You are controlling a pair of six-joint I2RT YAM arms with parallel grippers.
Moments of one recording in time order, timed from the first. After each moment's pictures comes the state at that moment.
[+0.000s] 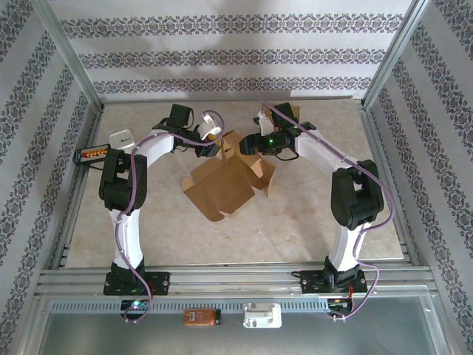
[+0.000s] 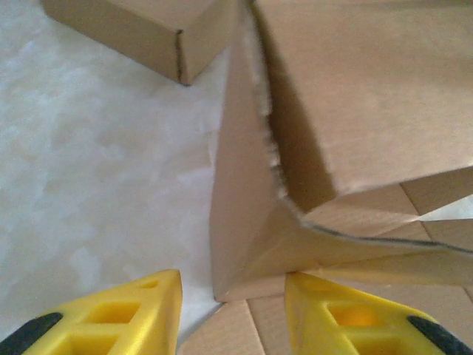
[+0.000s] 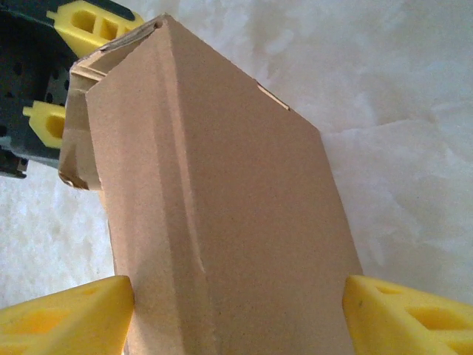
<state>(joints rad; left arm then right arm) -0.22 2.08 1.55 -0.39 0.76 0.63 0.36 1.87 1.47 -0.55 -0.54 0.24</state>
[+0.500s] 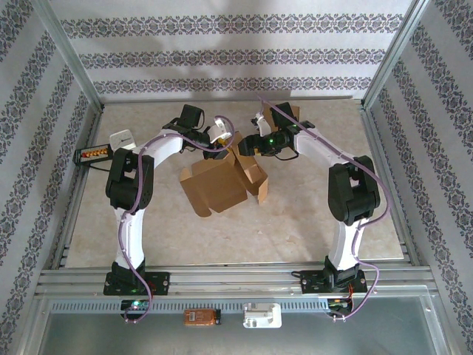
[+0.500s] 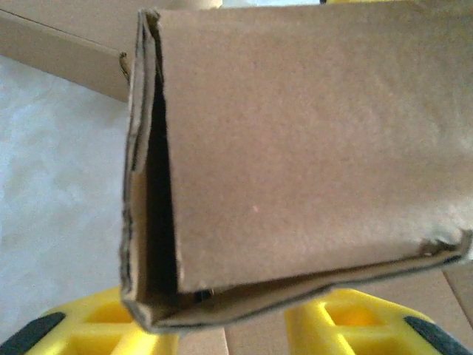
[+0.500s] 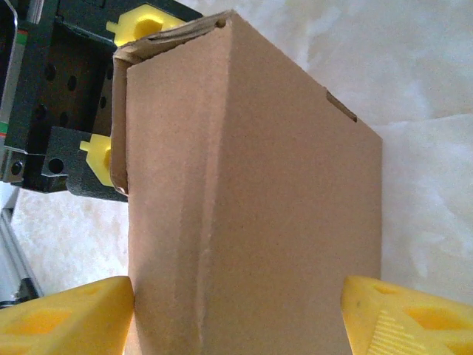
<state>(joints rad) -0.28 2.12 1.60 -0.41 0.74 0.72 0.33 1.93 1.51 -0.57 -0.68 0.20</state>
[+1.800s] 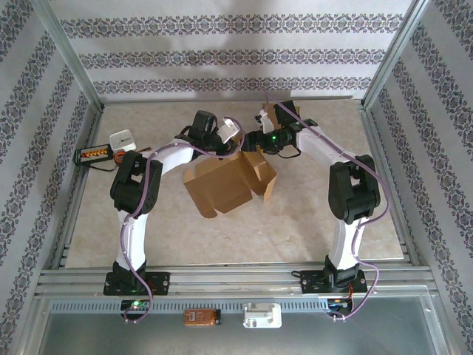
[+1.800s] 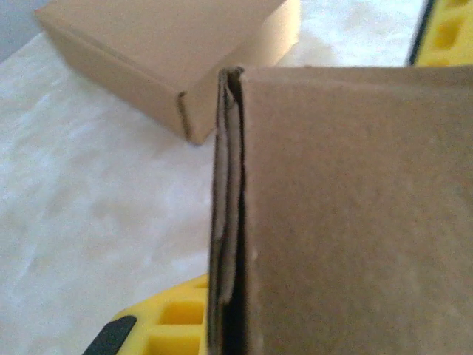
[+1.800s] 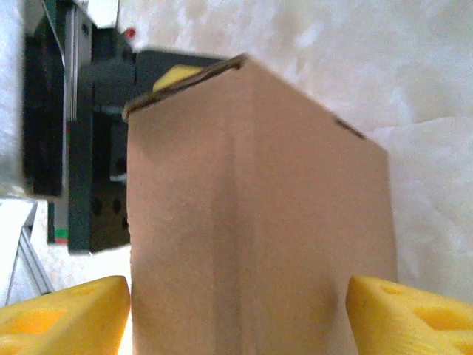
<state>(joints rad) -0.39 2.08 1.46 -0.05 0.45 0.39 0.31 1.92 1.51 -0.56 -0.68 0.29</state>
